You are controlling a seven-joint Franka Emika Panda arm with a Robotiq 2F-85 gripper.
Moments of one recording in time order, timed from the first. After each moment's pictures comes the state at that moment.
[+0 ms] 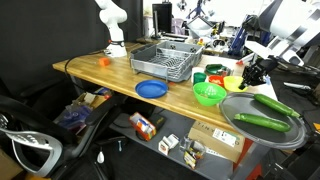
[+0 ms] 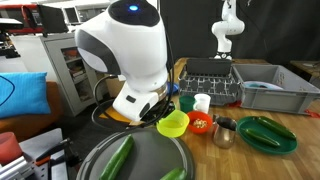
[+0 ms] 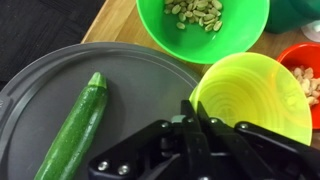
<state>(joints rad) -0.05 0.19 -0.12 -2.54 1.10 2.72 0.83</state>
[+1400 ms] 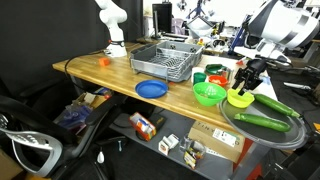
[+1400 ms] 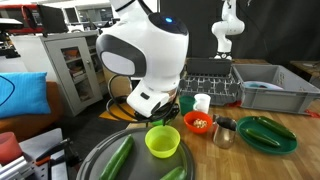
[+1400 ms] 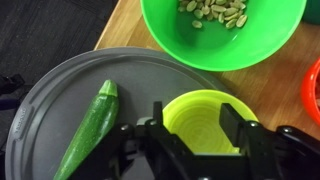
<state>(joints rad) -0.05 0.29 -0.13 -2.43 0.84 2.59 1.12</state>
